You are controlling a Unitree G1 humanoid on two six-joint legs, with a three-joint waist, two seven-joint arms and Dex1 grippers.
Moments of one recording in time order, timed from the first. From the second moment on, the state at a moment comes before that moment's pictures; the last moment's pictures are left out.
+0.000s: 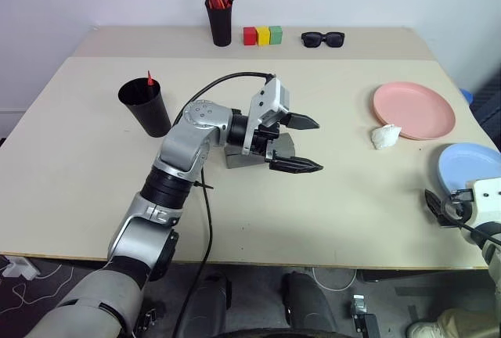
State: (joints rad) left arm -0.89 0.23 -0.23 0.15 -0.27 0.46 -1.27; right arm 0.14 -0.63 -0.53 0.05 0.19 0.26 0.39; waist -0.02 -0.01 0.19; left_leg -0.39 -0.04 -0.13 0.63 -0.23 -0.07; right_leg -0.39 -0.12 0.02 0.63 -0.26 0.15
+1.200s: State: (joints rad) left arm -0.86 0.26 -0.26 0.09 -0.25 0.47 -1.09; right arm -0.54 -0.69 -0.16 0.58 -0.03 -0.05 0.44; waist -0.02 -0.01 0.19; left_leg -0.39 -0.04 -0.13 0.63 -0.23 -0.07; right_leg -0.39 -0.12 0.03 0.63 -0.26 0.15
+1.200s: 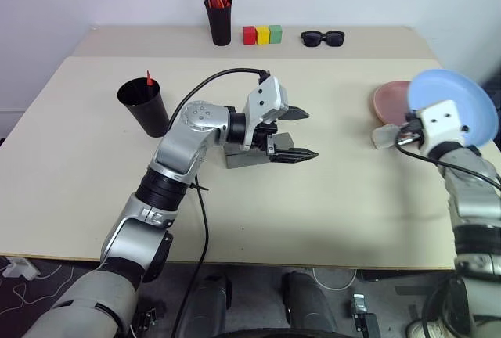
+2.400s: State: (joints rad) left arm -0.78 0.32 -0.26 -0.01 -0.28 0.55 -1.01; right arm -0.30 -0.69 -0.29 0.15 0.32 0.42 0.56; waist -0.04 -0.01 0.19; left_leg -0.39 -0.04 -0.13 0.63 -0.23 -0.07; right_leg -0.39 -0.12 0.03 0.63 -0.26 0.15
